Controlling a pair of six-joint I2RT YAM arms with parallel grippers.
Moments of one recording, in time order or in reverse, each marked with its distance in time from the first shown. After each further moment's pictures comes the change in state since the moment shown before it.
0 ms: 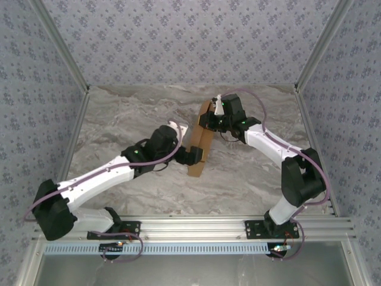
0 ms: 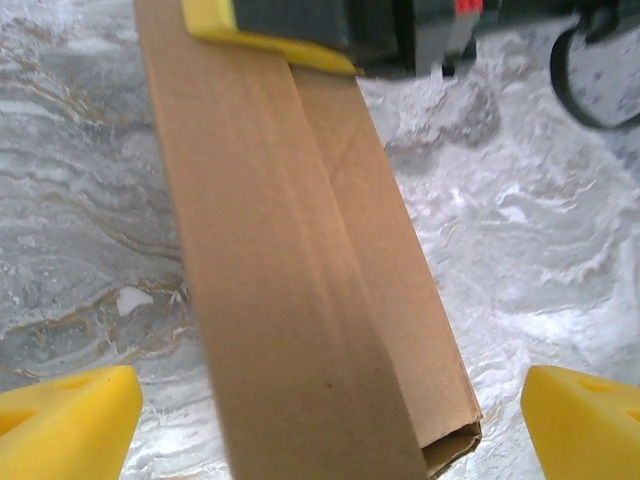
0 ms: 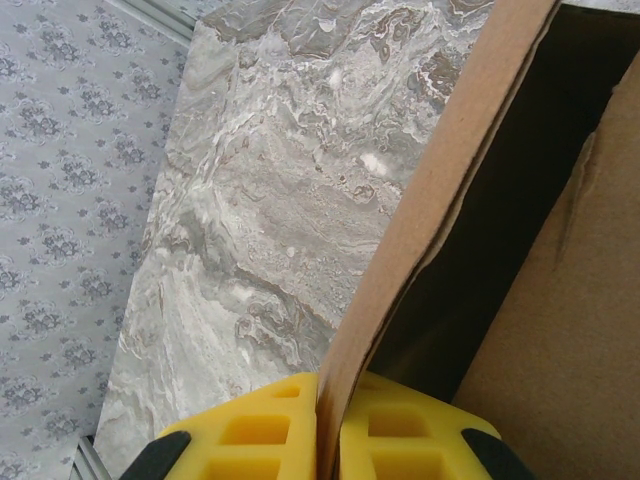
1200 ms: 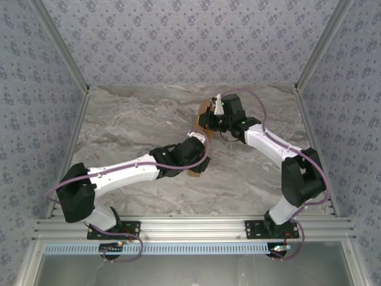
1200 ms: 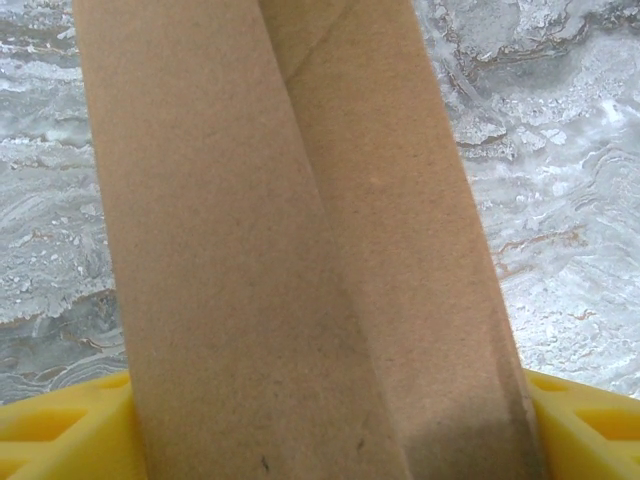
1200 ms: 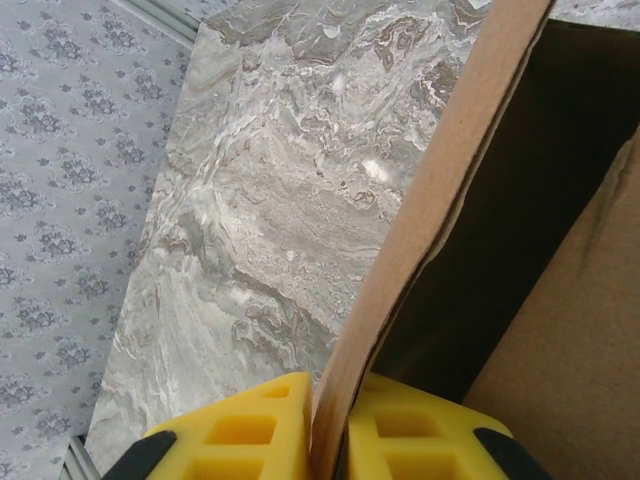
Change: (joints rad) left arm -0.150 0.217 0.109 -0.108 -0.312 0.033; right arm 0.002 -0.006 0.000 0.007 0.007 -0.027
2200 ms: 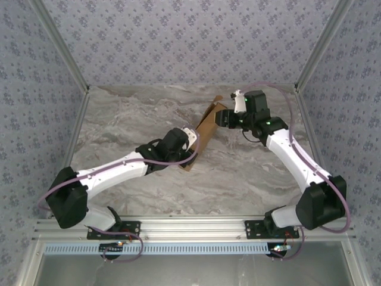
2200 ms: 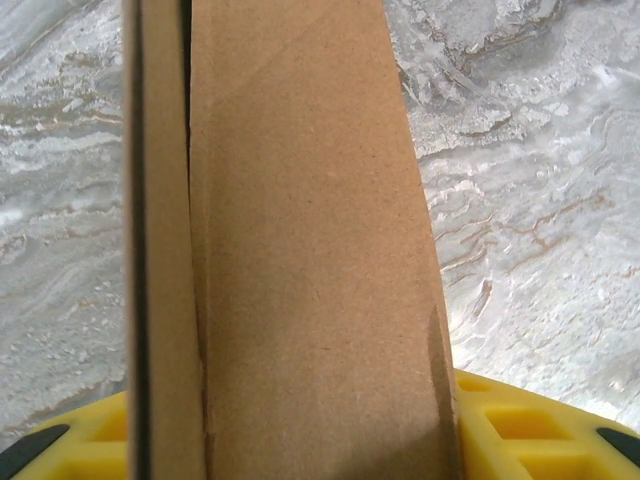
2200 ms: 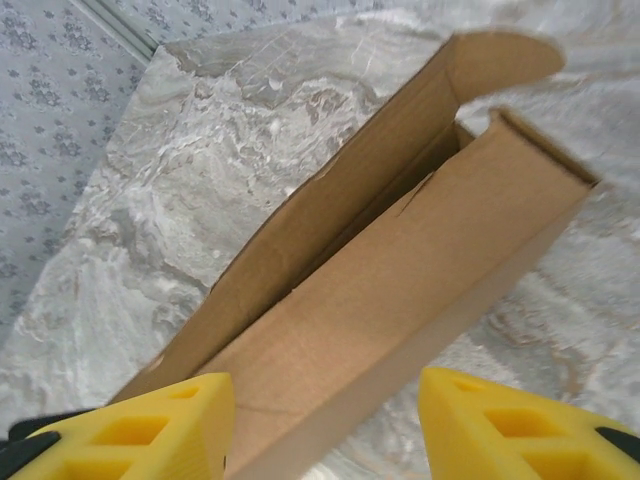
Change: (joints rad) left arm 0.171 -0.099 -0.103 0.100 0.214 0.336; right arm -0.131 -0.260 0.013 -0.282 0.071 -0.324
